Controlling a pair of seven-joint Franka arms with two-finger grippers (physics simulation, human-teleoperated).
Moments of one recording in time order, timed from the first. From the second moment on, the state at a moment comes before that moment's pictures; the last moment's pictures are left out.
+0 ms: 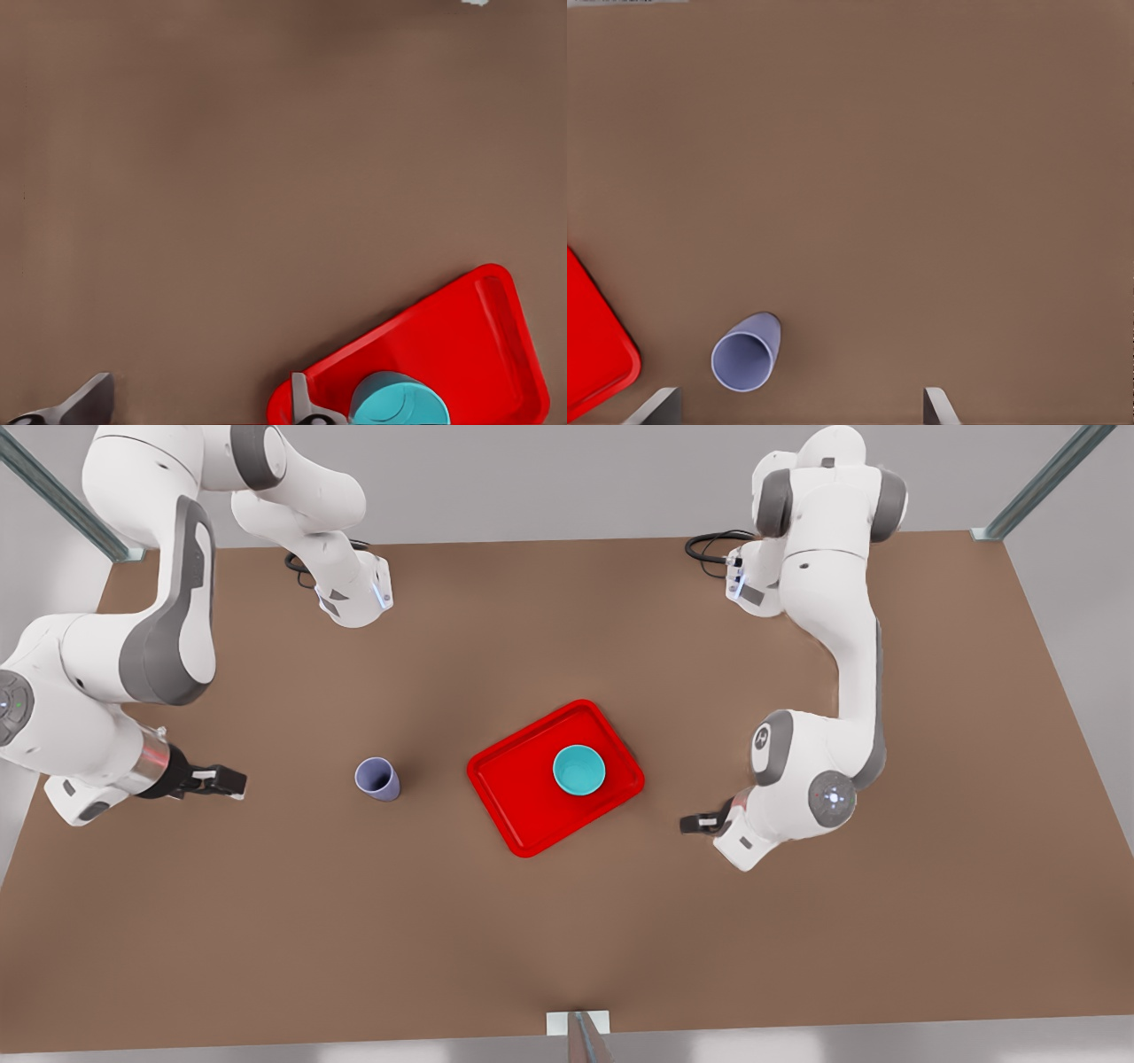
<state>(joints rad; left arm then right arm) -0.53 0.62 0.35 -1.29 -0.42 1.81 -0.18 0.10 0.31 -0.15 -1.32 0.05 1.57 0.00</state>
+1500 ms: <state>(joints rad) -0.18 0.41 -0.03 -1.31 0.09 1.66 -0.19 0.16 0.29 -0.01 -2.20 0.10 2.32 0.00</state>
